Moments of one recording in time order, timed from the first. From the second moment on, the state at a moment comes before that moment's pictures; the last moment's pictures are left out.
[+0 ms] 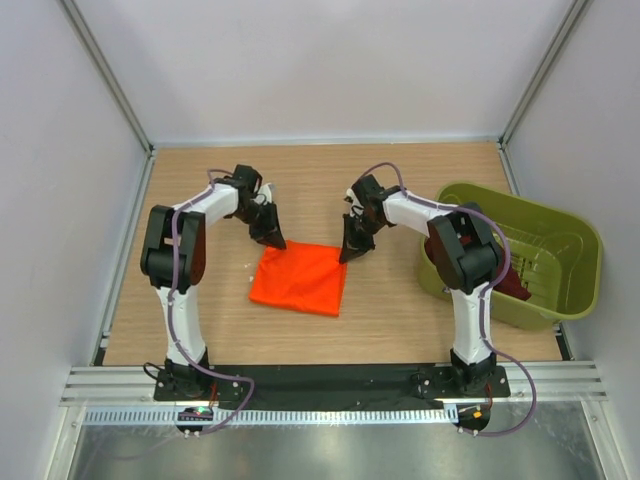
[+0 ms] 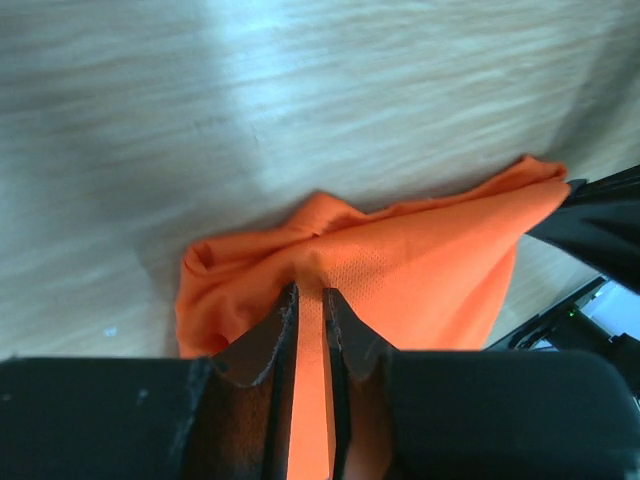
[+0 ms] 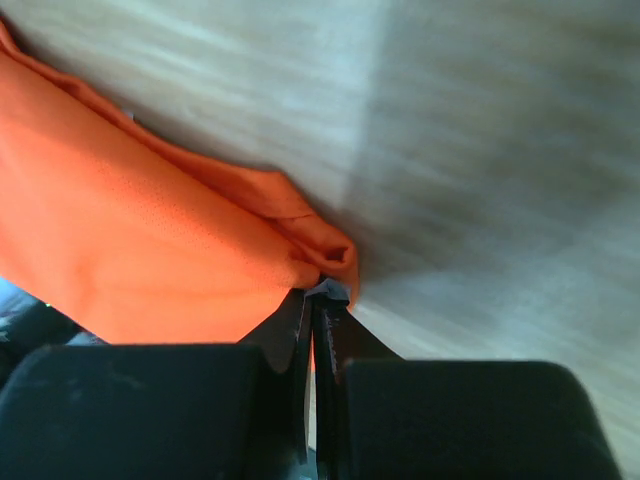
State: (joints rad) left arm -0.23 2.04 1.44 -0.71 0.52 -0.34; right arm 0.47 2.06 1.42 -0.63 -0.44 0.46
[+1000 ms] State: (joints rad) left arm -0.23 1.57 1.04 -0.52 0.63 -0.57; right arm 0.52 2.18 1.67 -0.52 -0.69 0.60
